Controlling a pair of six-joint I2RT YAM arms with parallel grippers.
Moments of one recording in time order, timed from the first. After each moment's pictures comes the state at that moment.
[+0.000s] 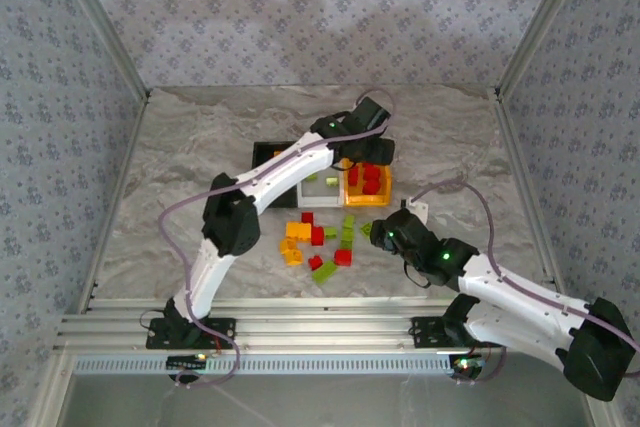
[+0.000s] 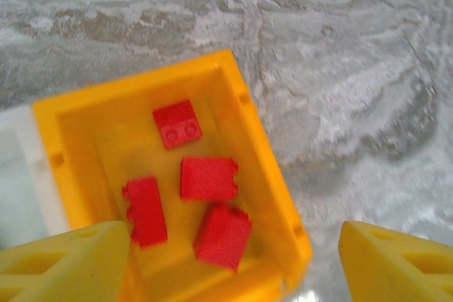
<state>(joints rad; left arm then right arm) -0.88 2.18 2.12 -0.81 -0.11 -0.53 0.83 0.89 0.50 -0.47 0.36 0.88</state>
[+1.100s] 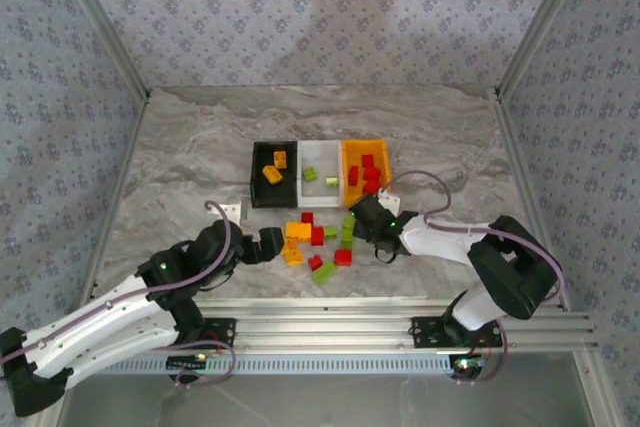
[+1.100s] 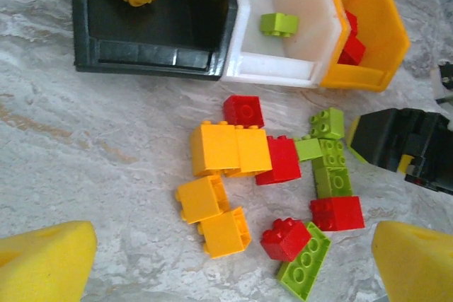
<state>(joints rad) -0.96 0.65 0.55 -0.59 -0.30 -0.85 0.77 1.49 0.66 -0.29 0.33 0.97</state>
